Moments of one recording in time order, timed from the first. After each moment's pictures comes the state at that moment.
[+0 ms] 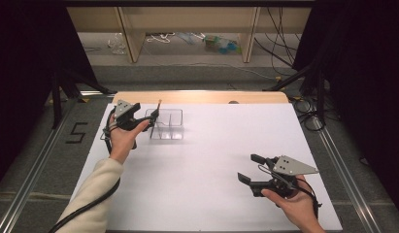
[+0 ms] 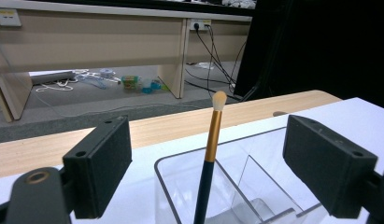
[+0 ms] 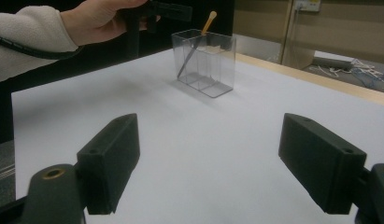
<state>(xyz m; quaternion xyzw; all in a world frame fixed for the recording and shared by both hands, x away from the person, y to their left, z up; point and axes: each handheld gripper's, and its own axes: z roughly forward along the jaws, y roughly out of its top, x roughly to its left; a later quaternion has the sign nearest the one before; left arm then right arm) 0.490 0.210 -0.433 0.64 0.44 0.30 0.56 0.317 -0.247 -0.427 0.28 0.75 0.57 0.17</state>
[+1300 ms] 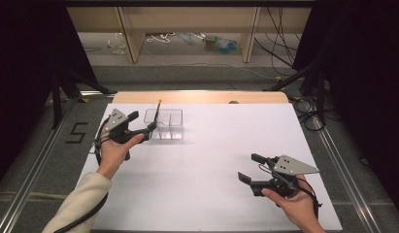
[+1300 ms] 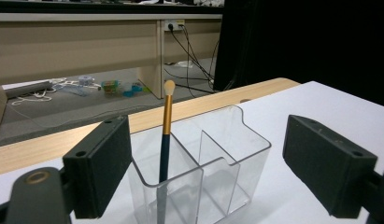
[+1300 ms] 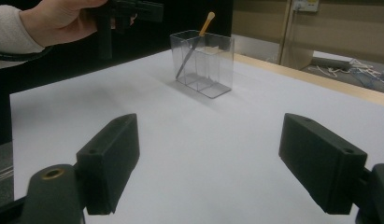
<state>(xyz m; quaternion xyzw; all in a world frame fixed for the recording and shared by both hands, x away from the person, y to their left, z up) 0.442 0.217 -0.422 0.67 0.38 0.30 0.57 0.317 -0.247 -0.427 0.29 0.75 0.57 0.17</state>
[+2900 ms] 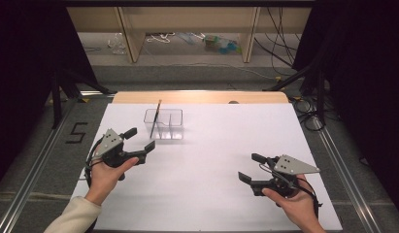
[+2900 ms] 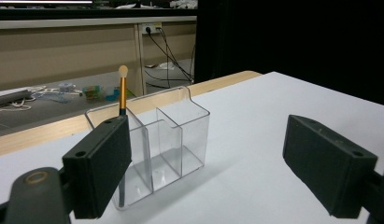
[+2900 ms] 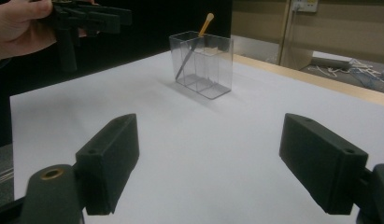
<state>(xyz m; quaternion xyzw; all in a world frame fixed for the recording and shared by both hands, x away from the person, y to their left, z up) 0.372 0.215 -0.427 0.68 0.36 0.26 0.58 0.317 -0.248 -0.427 0.29 0.75 0.57 0.16</state>
